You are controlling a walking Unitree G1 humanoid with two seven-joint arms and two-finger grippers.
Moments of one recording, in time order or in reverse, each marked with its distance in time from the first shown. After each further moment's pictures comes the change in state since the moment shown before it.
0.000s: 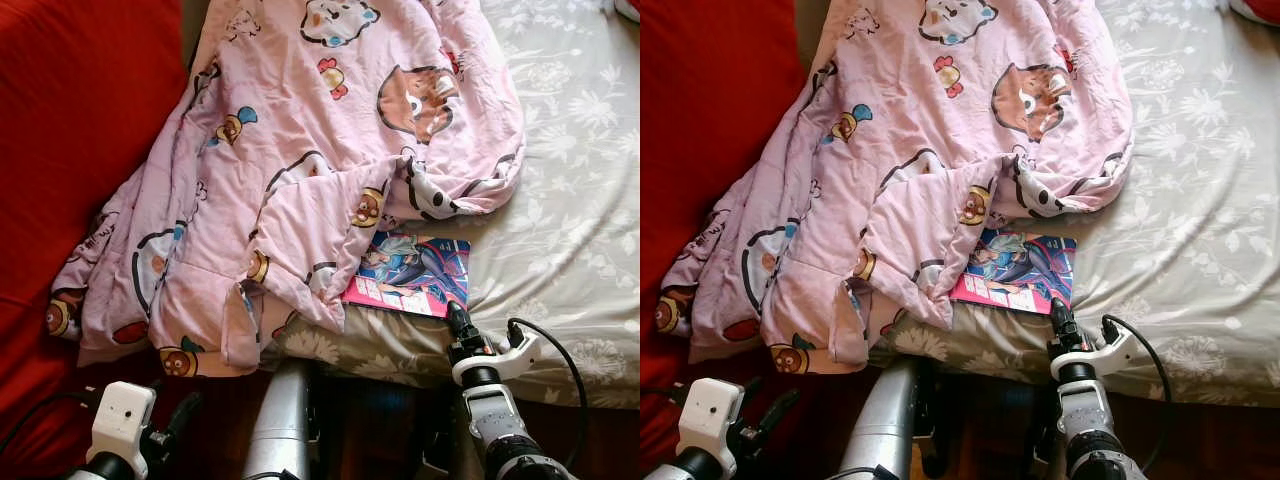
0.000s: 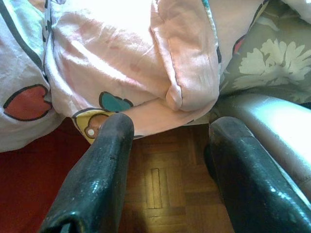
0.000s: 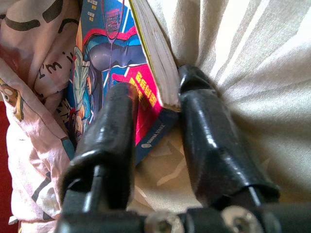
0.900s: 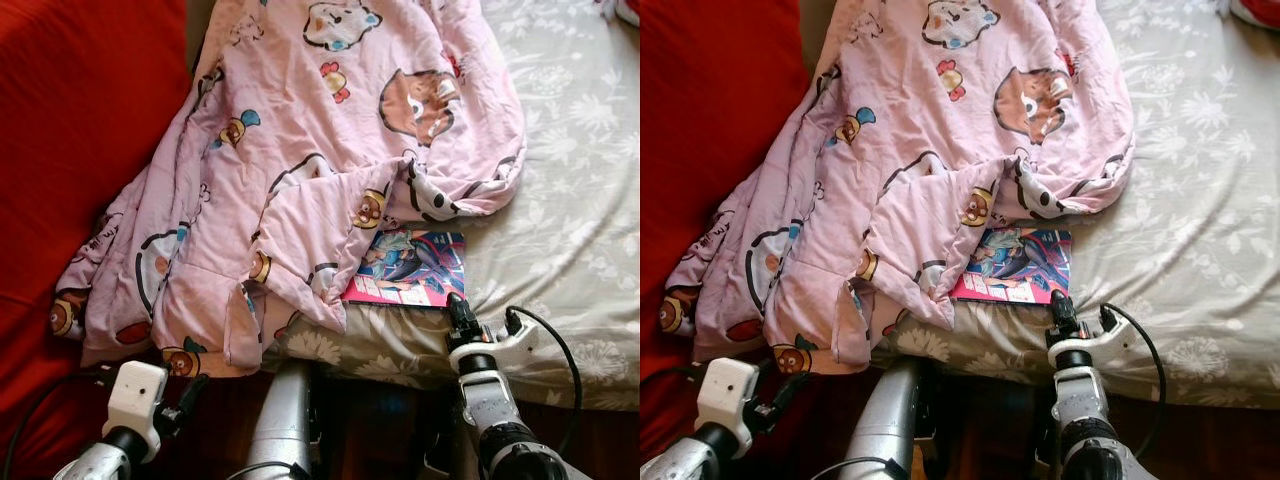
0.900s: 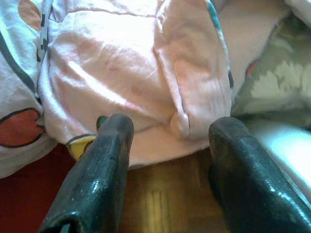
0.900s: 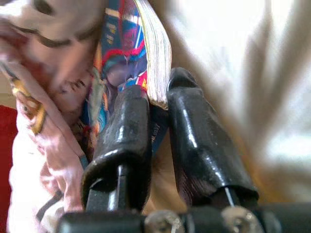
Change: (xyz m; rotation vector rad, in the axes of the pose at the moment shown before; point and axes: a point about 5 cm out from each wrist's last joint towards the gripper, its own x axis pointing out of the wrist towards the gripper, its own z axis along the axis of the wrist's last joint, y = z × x) left arm 0.045 0.000 -0.002 -0.025 -0.045 0.020; right arm 0.021 0.025 0.014 -0.139 -0.099 0.021
